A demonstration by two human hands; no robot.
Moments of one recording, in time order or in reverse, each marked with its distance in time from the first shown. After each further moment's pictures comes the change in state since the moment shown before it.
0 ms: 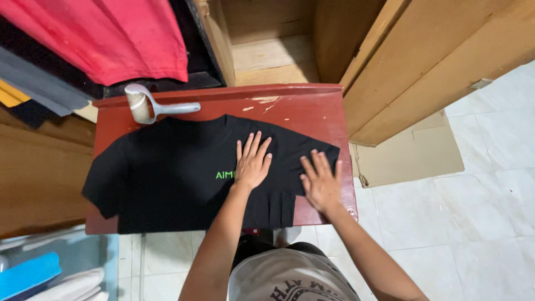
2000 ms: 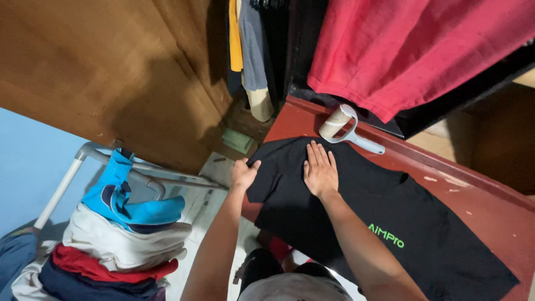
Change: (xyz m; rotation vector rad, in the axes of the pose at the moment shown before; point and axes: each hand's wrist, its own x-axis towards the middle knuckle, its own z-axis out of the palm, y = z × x) left_hand -0.181 -0.408 -0.181 -0.240 0.382 -1.029; right_hand 0.203 -0.411 0.150 0.038 -0.156 -0.450
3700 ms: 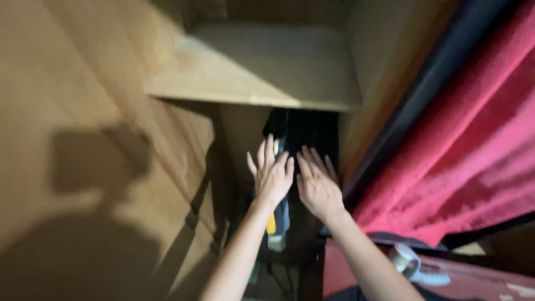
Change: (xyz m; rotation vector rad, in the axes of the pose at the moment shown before) left_hand 0.328 0.292 -0.168 0.001 0.257 0.943; right_hand 0.365 -0.140 -0.191 -0.093 0.553 -0.034
